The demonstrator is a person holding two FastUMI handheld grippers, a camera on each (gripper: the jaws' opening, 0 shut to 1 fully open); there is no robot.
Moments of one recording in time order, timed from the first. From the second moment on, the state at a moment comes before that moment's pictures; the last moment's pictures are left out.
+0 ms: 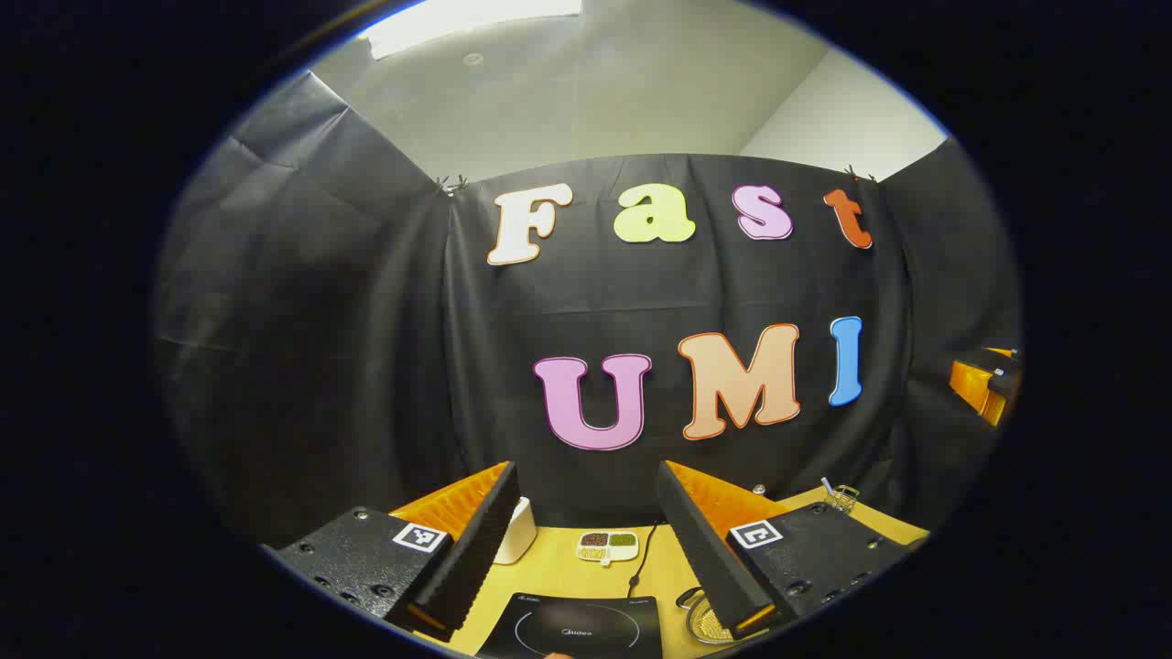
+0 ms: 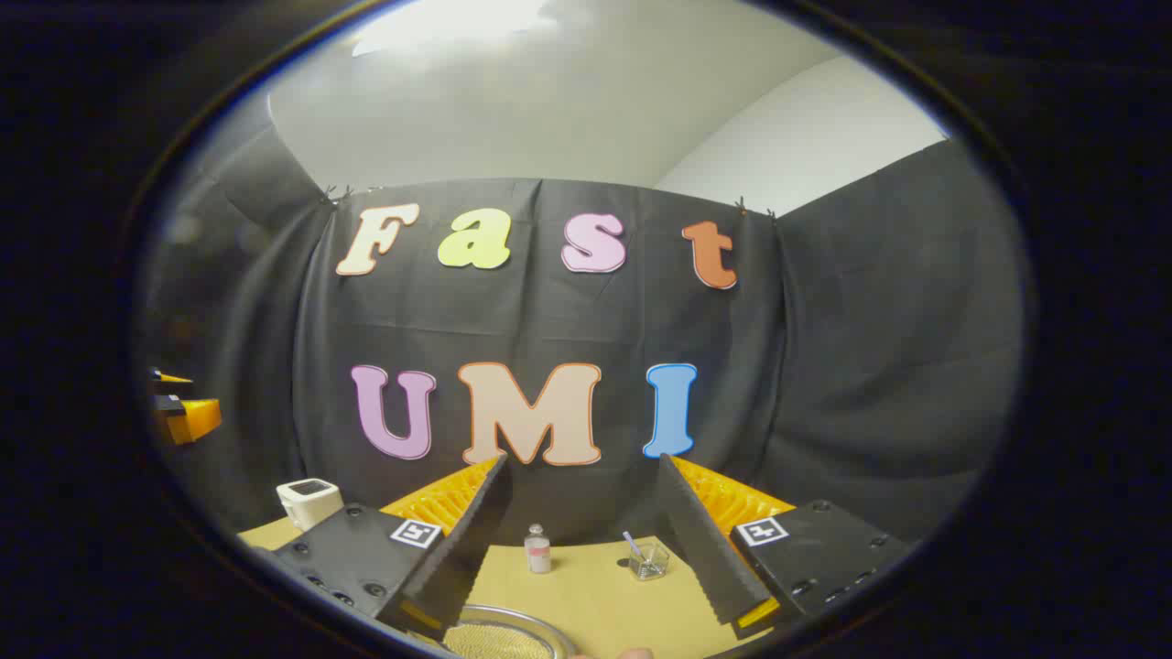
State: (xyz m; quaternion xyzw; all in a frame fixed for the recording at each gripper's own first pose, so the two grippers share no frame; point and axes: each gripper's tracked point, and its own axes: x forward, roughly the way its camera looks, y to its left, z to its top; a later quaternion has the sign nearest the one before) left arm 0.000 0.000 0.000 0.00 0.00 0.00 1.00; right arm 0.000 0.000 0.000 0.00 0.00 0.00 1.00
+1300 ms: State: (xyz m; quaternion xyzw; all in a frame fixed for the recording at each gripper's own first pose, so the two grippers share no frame) left arm -0.002 -0.024 -0.009 0.00 0.01 -0.01 1.00; right arm -0.008 -0.006 -0.036 0.00 0.05 0.01 1.00
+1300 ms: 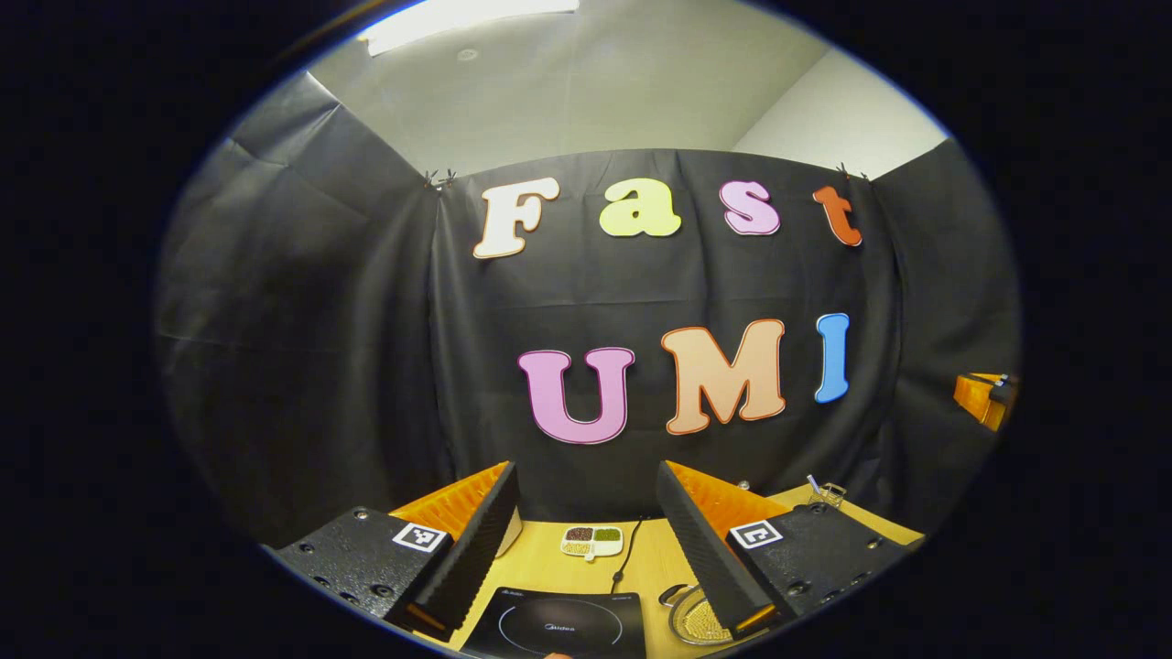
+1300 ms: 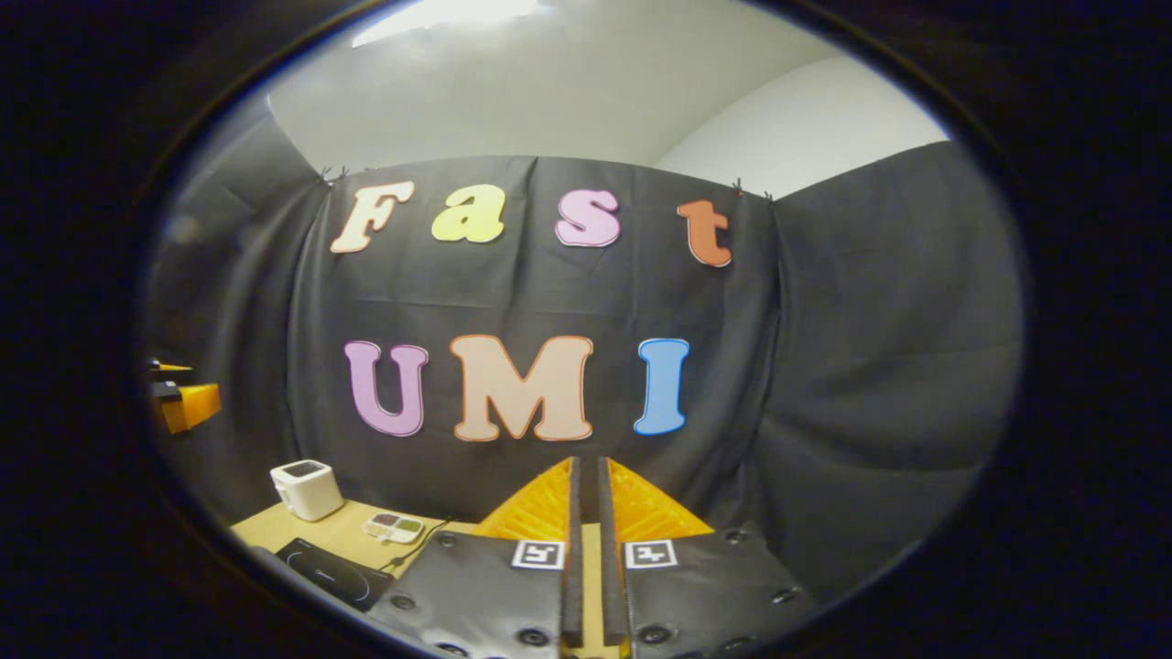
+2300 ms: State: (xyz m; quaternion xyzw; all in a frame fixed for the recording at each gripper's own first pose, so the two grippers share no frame) left arm 0.002 -0.020 -0.012 0.01 0.02 0.00 1.00; right arm -0.040 0.022 -0.208 0.00 0.25 0.07 0.96
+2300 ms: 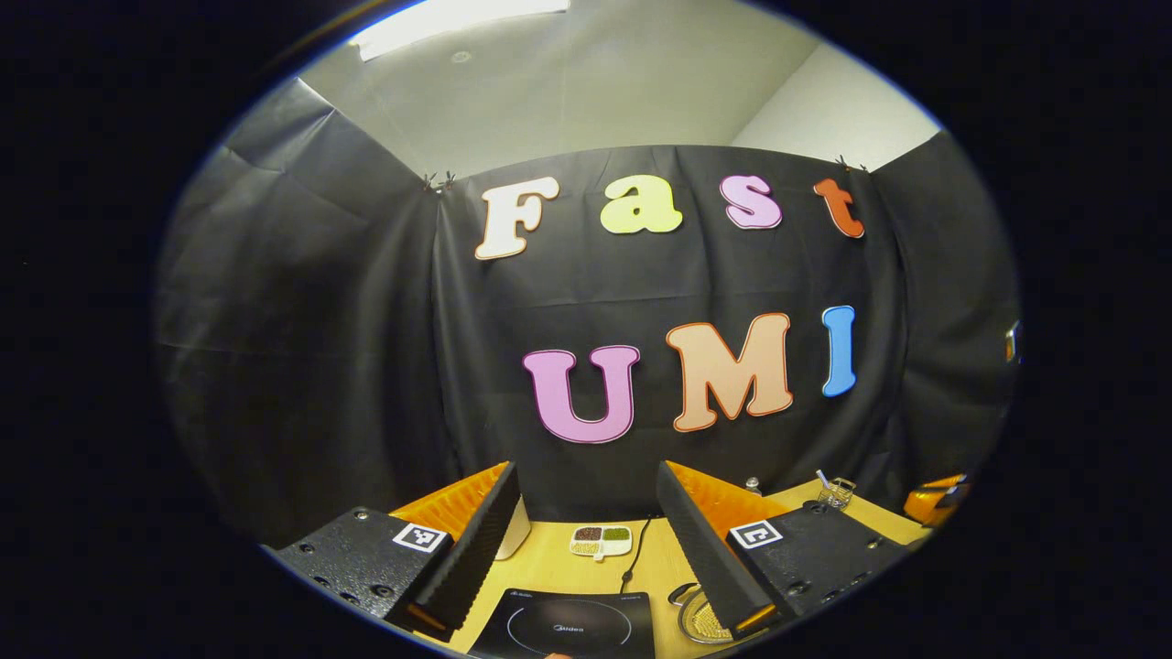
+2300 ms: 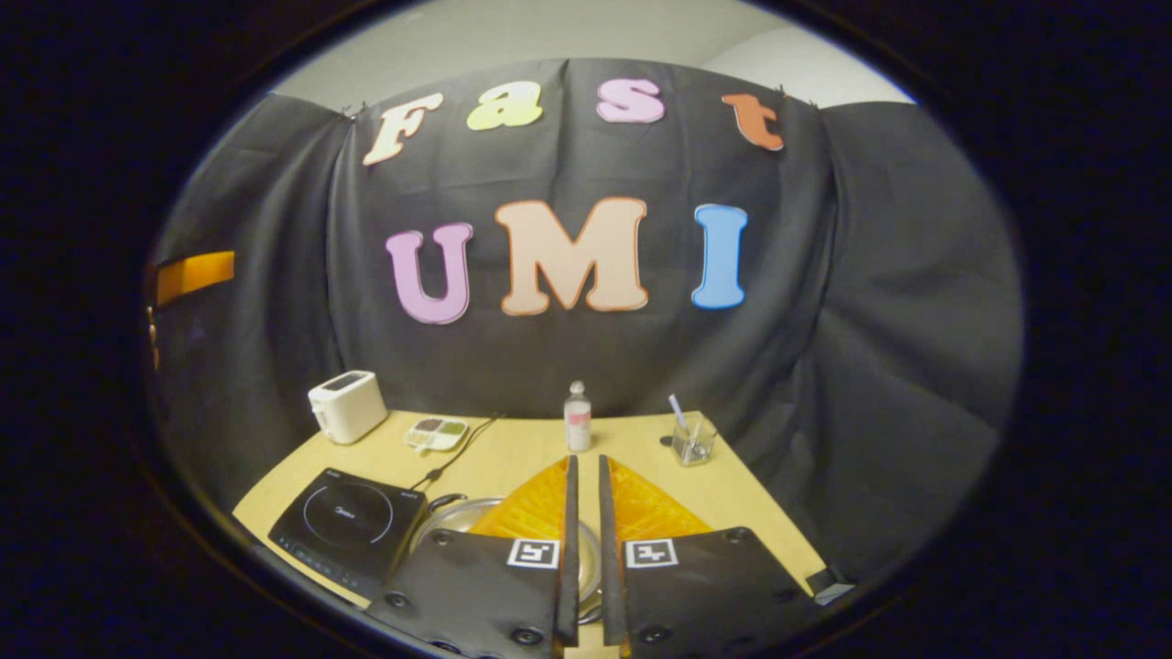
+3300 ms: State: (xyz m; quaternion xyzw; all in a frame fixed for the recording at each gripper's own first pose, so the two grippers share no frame) left arm 0.001 0.001 -0.045 0.00 0.05 0.04 1.00; right arm -0.183 0.040 -0.423 -0.04 0.61 0.13 0.78
